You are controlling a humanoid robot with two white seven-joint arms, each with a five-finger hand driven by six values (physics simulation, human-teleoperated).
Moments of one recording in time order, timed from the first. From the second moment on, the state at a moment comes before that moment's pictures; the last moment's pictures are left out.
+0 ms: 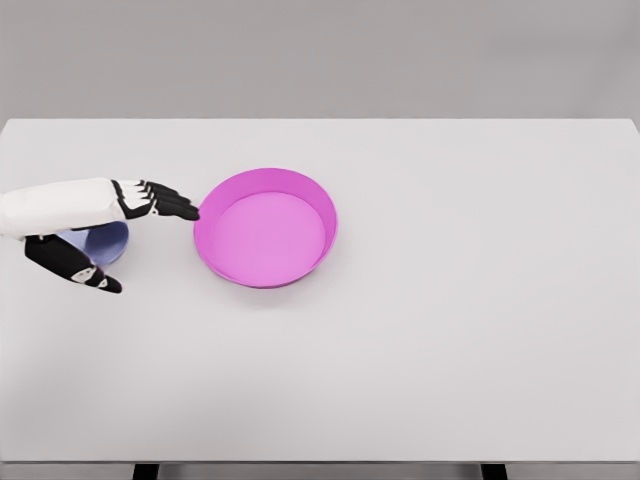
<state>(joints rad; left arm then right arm) -0.63 1.21 -0.75 -1.74 0.30 -0.61 -0.53 -0.06 0.00 -0.03 0.12 -0.03 0.11 0.04</state>
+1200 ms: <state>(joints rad) -0.70 1.04 -0.83 -1.19 0.04 -0.61 -0.53 -0.06 0.00 -0.03 0.12 -0.03 0.11 0.04</state>
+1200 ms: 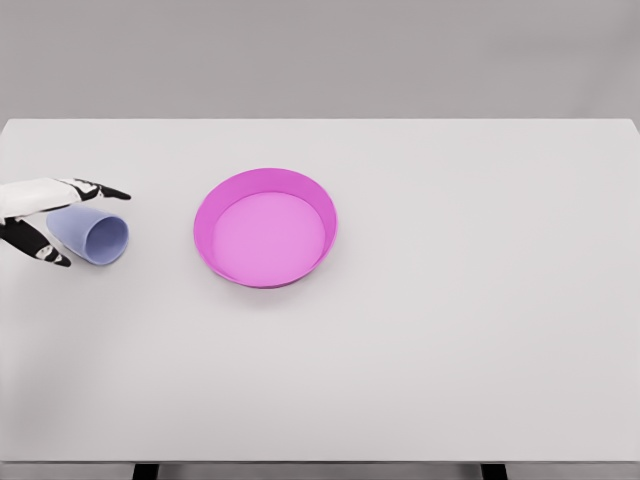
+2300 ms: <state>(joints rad) -0.71 0.95 -0.83 -1.06 -0.06 -0.61 -0.52 -0.06 0.00 -0.03 0.12 -0.03 0.11 0.04</state>
